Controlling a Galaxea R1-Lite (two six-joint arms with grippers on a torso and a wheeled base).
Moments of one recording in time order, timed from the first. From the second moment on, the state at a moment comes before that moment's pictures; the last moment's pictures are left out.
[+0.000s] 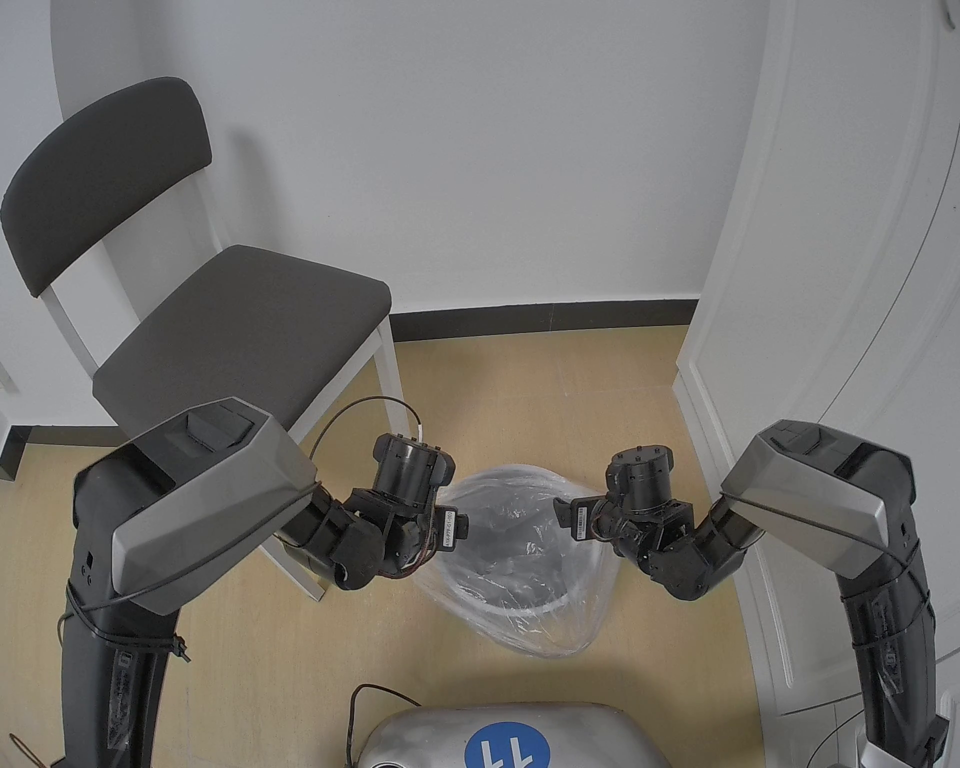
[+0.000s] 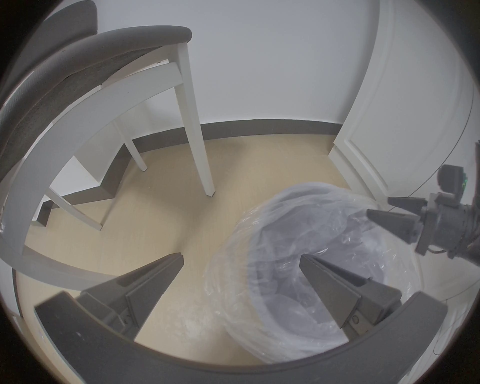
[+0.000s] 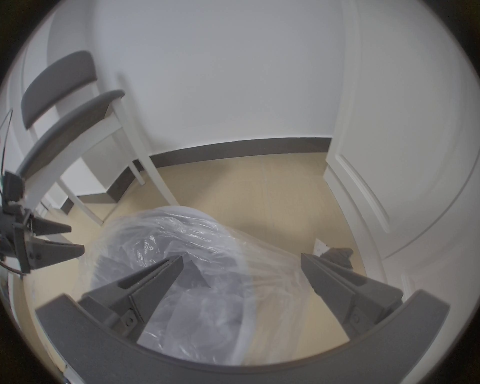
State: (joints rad) left arm -0.54 2.43 -1.26 -0.47 0.31 -0.25; right arm 0.47 2.51 -1.18 -0.88 -0.28 0.18
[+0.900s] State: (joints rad) left arm -0.52 2.56 -1.41 -0.61 0.39 -0.27; right arm 0.44 2.73 -1.62 -0.91 -0.37 0.06
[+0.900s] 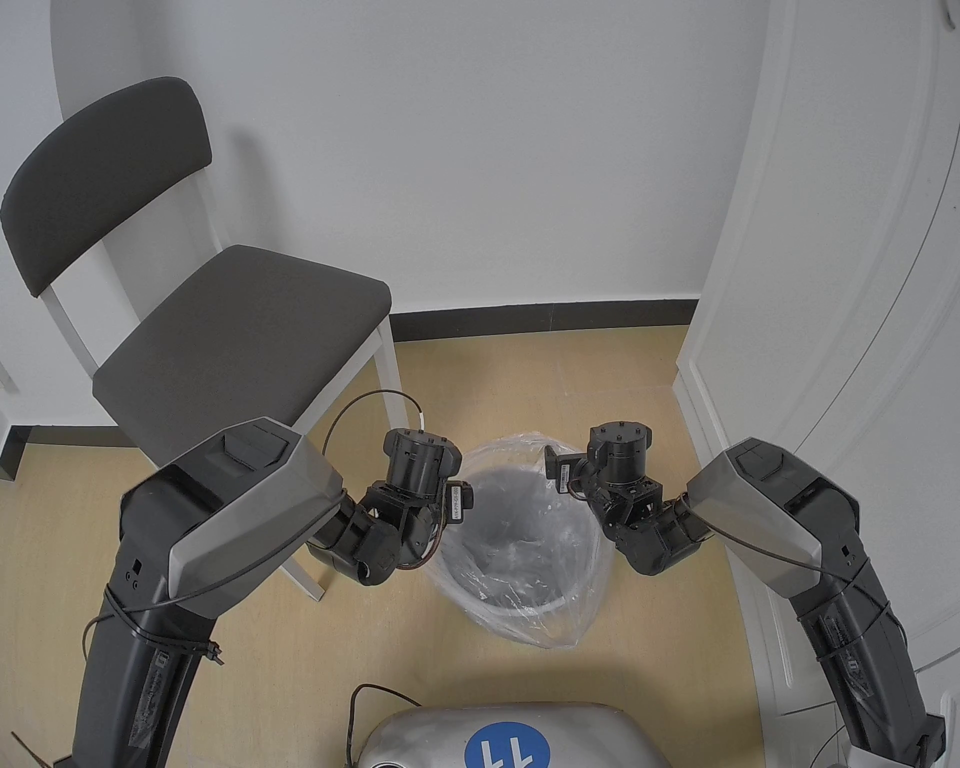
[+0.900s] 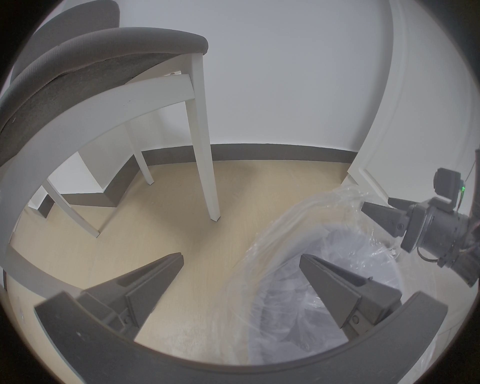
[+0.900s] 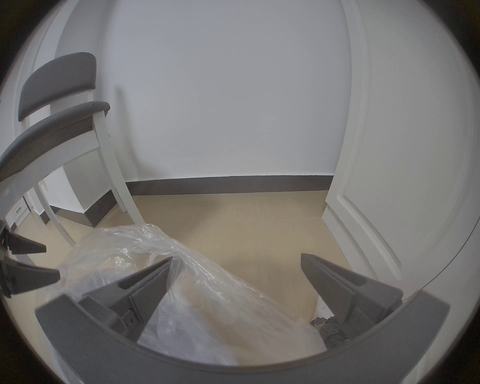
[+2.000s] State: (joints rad) left arm -0.45 2.65 -1.57 -0.62 0.42 -0.33; right arm 0.43 2.58 -1.35 -0.91 -0.26 0.20
